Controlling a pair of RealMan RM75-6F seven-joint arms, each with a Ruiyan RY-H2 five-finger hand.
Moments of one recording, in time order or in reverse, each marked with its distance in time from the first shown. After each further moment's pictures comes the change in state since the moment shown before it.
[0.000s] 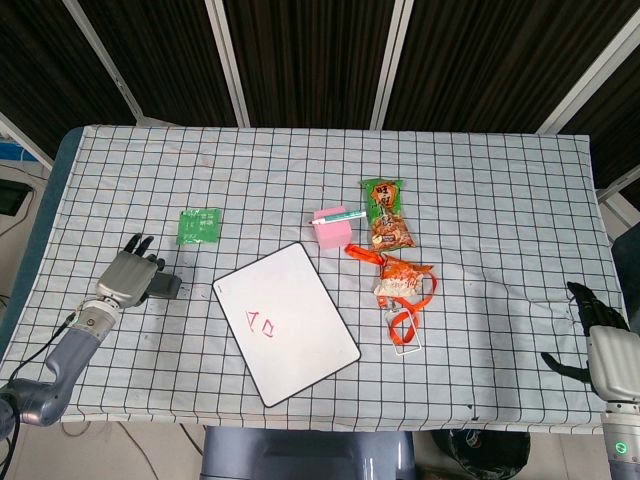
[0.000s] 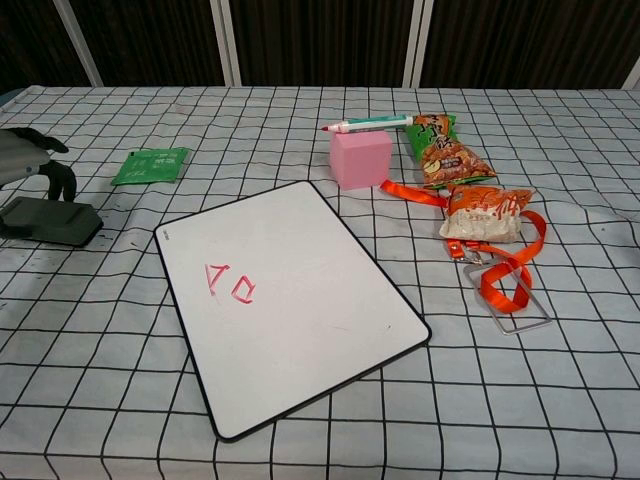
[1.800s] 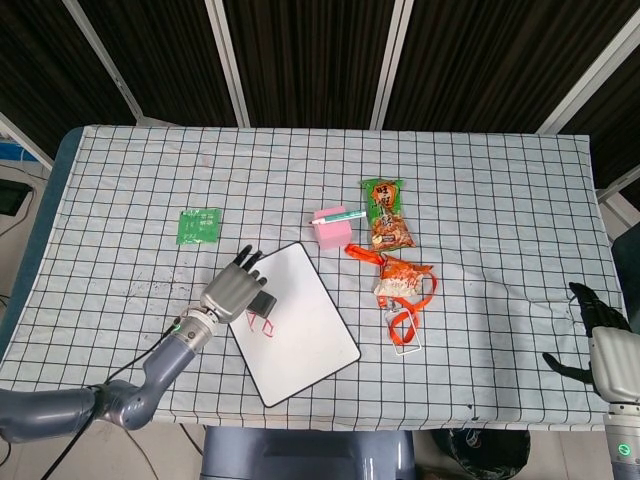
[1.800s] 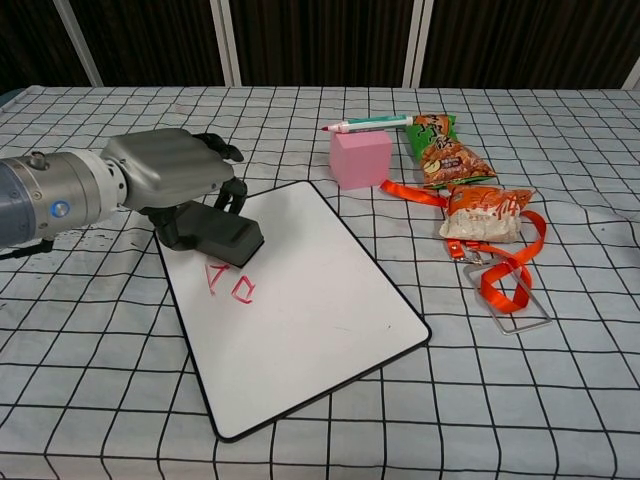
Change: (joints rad) left arm -0.229 -0.175 -0.055 -0.306 -0.257 0.047 0.499; right arm -0.004 0.007 -0.003 0.004 -0.009 0.004 0.023
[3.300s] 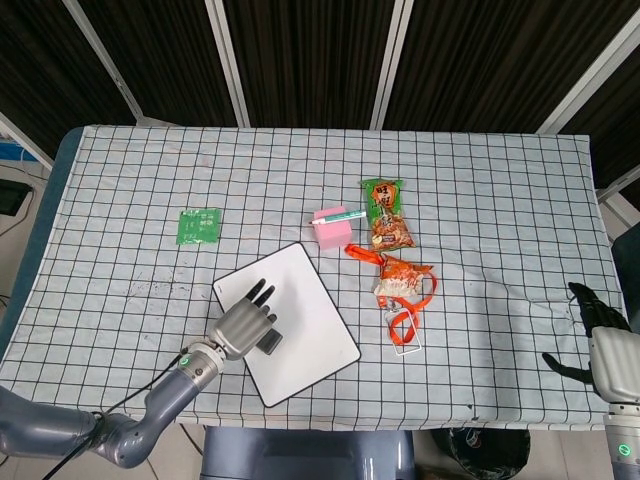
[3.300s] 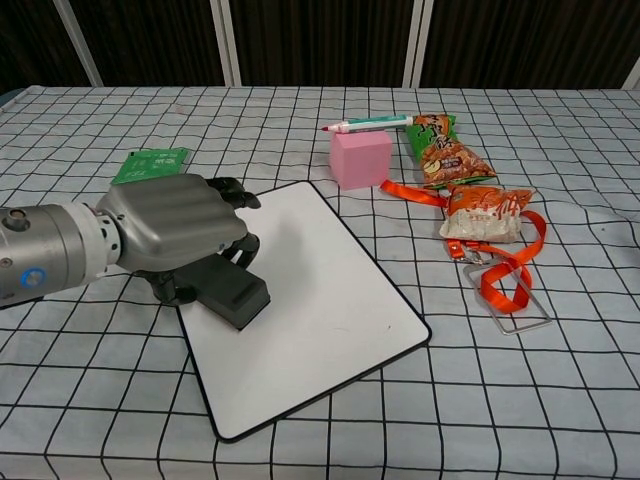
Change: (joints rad) left arm -0.048 0.029 0.159 -0.238 -0.054 0.120 0.161; right arm 0.000 0.000 -0.002 0.003 -0.008 0.002 0.005
